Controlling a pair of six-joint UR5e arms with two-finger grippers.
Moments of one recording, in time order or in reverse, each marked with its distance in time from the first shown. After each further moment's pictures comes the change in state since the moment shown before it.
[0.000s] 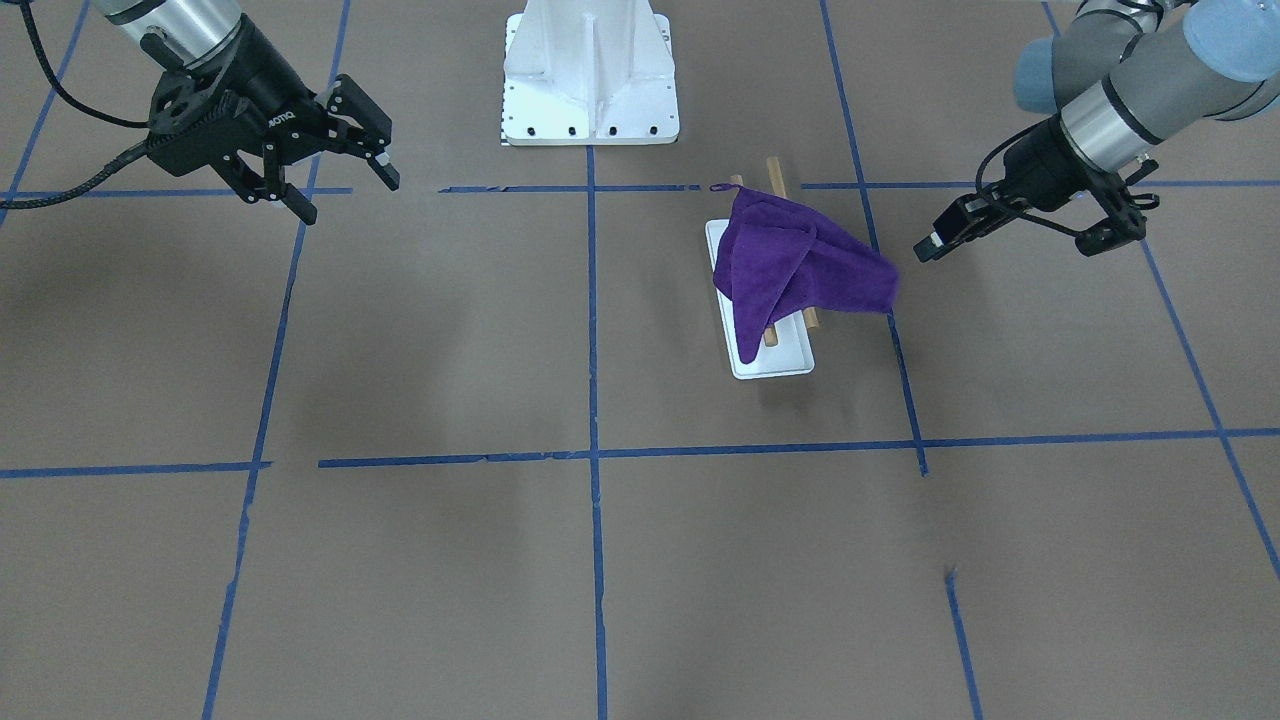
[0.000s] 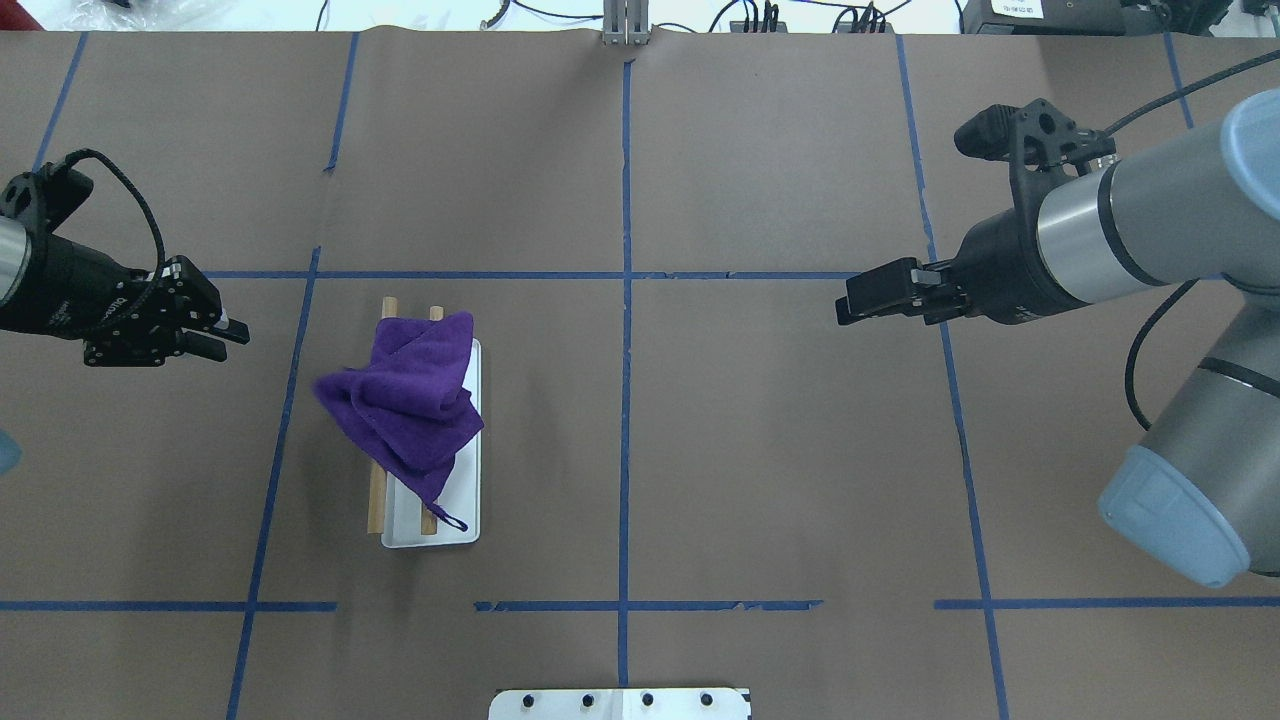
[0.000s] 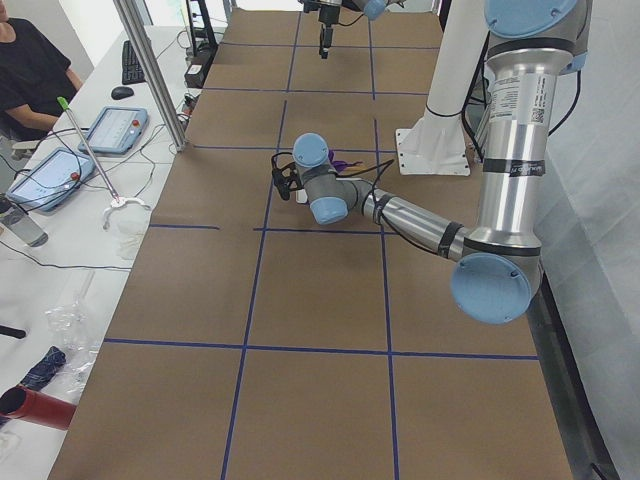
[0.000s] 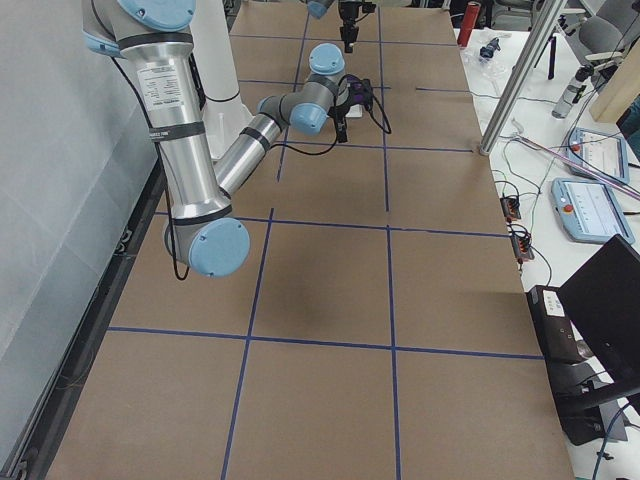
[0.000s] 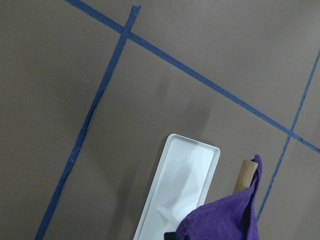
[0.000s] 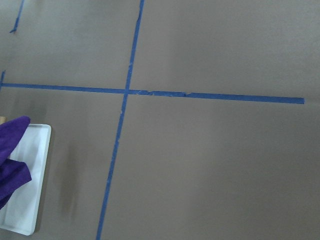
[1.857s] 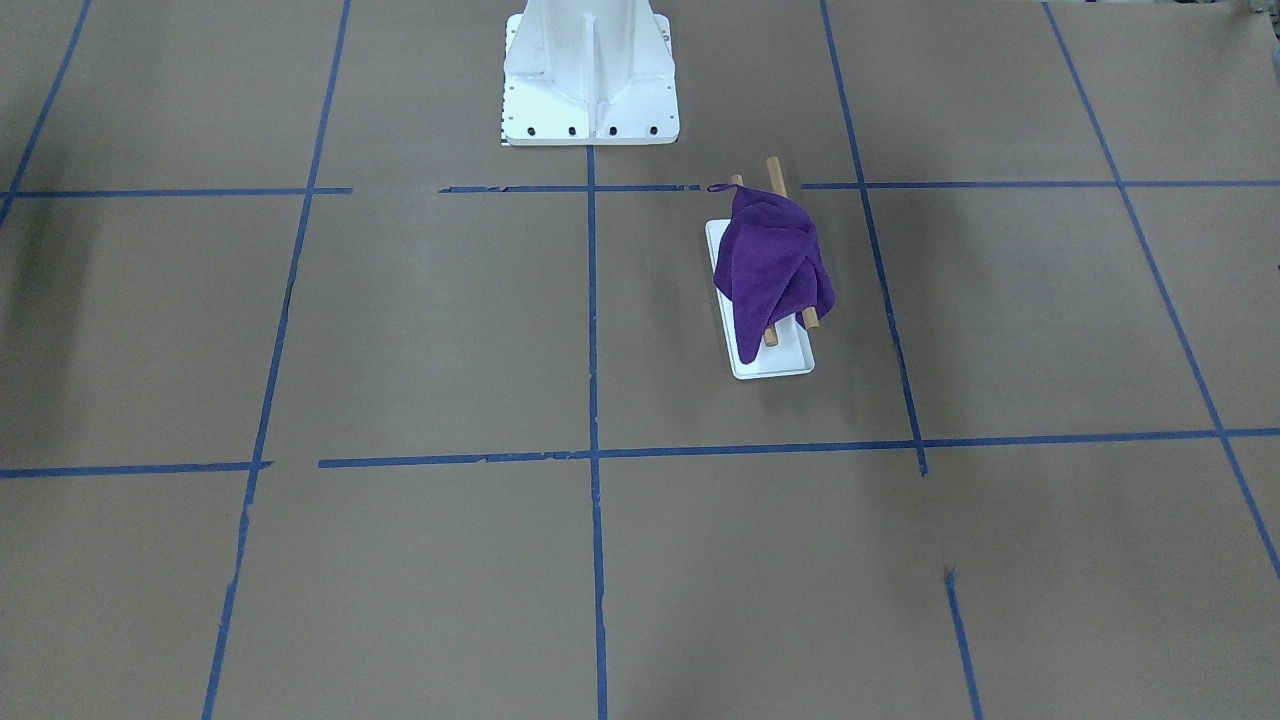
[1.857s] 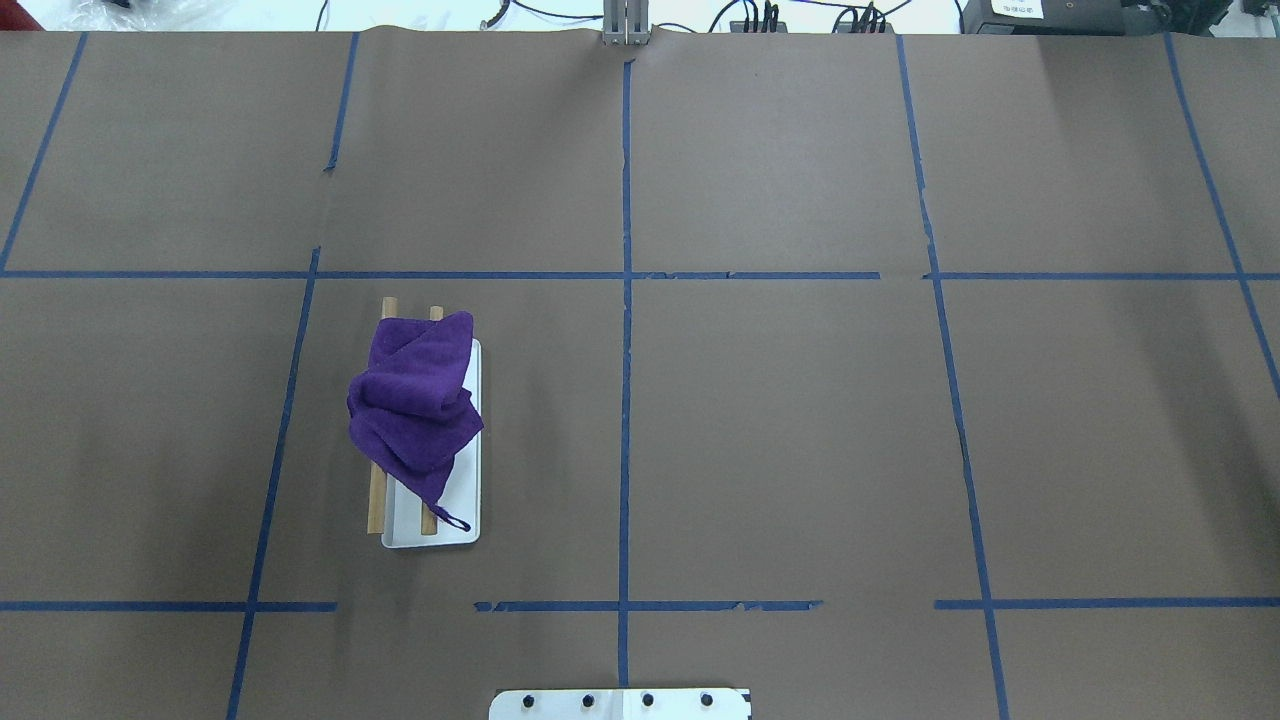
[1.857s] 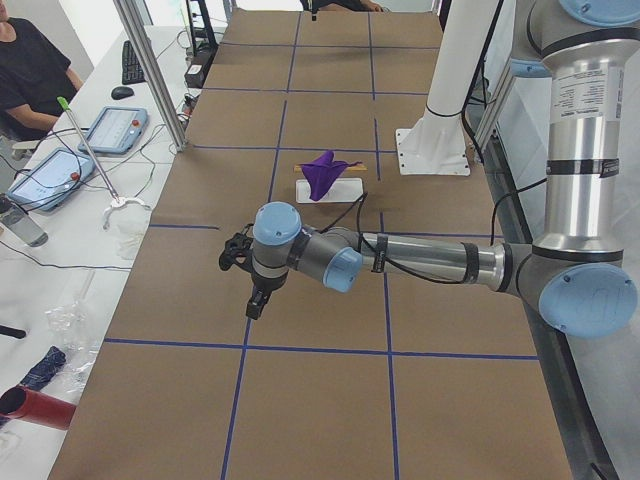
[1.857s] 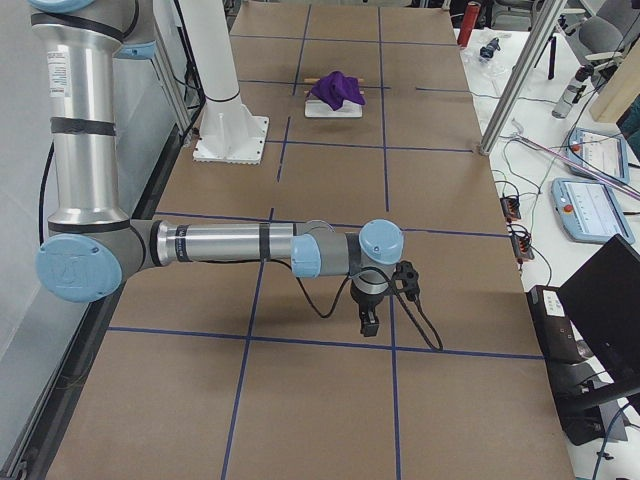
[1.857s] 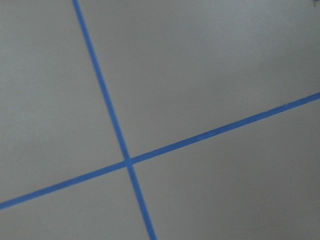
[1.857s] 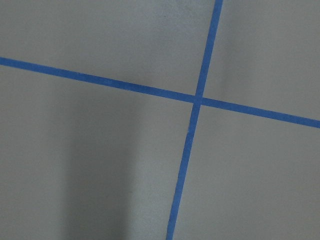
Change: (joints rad) left arm -0.551 0.070 0.144 0.627 0.014 1.606; right arm 0.686 -0.234 -0.530 -0.251 0.200 -1.163
